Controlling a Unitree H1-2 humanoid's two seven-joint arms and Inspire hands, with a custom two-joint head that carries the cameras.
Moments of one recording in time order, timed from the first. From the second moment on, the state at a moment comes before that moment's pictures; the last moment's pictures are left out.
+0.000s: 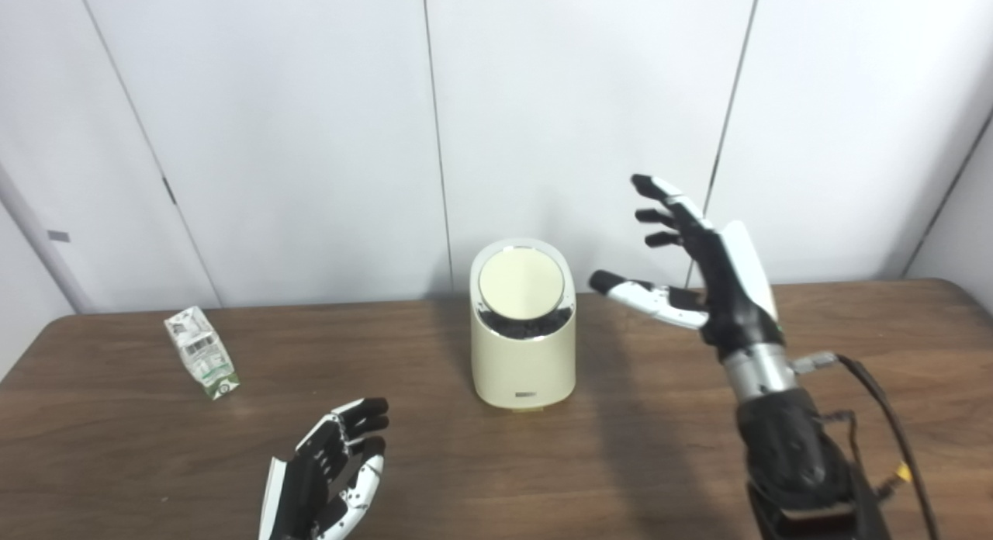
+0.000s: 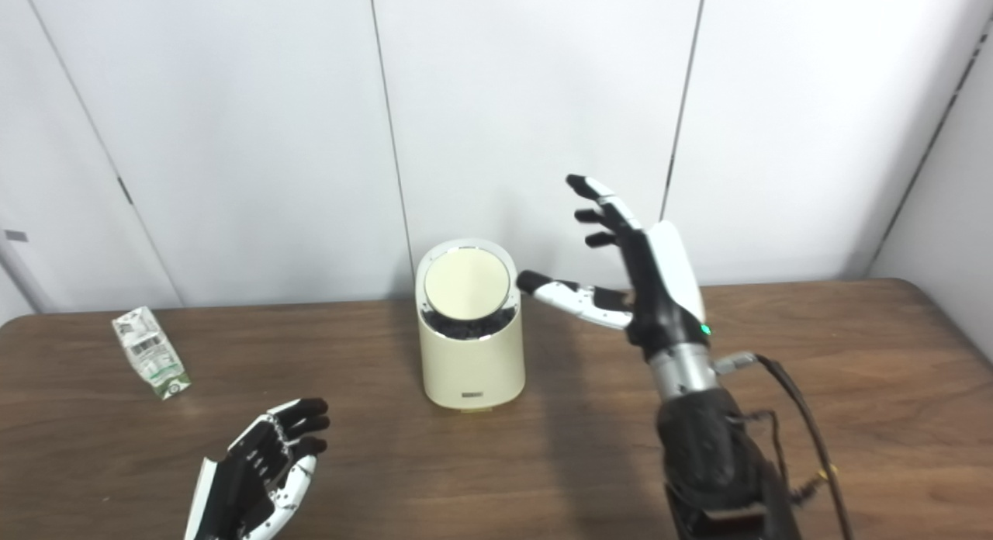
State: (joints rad) left arm 0.06 0.00 0.00 -0.09 0.09 -0.26 0.03; right arm -0.48 -0.16 0.11 -0.19 -0.58 0.25 0.00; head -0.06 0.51
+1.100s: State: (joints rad) left arm 0.14 -0.05 -0.04 -0.15 0.12 -0.28 0.04; right arm -0.66 -0.14 0.23 0.21 -0.69 0.26 -0.10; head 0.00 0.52
